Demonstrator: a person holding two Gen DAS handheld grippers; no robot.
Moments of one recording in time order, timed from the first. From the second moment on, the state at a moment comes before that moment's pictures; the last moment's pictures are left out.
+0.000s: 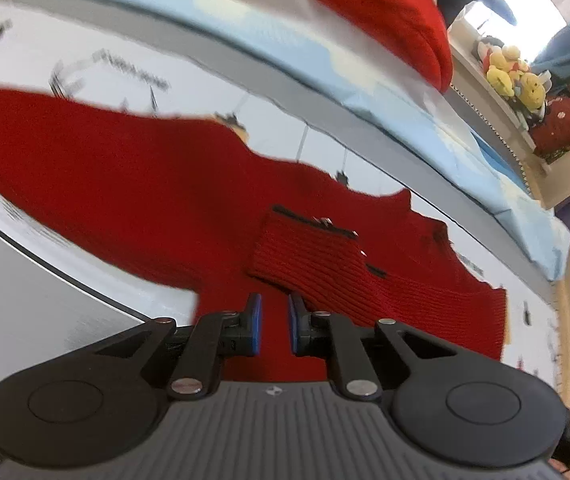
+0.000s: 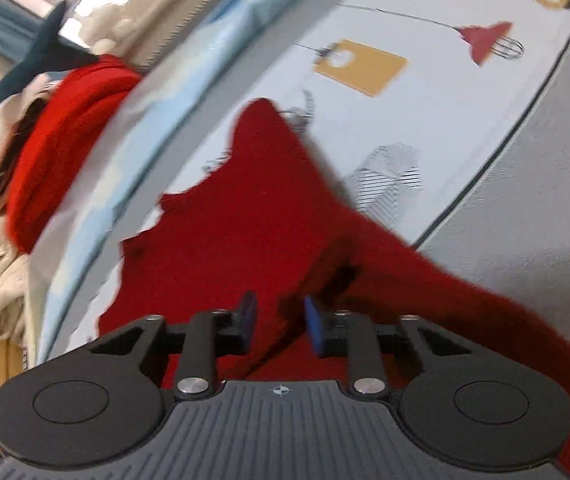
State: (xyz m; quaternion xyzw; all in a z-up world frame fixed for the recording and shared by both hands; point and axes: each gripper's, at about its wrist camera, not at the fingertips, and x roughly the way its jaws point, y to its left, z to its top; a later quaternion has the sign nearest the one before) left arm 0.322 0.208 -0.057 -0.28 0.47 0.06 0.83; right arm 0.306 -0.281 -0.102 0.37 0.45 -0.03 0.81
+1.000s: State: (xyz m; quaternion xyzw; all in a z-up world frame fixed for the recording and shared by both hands) left arm 0.352 0.194 -0.051 -0.29 0.38 0.11 0.87; right arm 0.345 -0.281 -0.095 0.40 0.44 -0.01 0.81
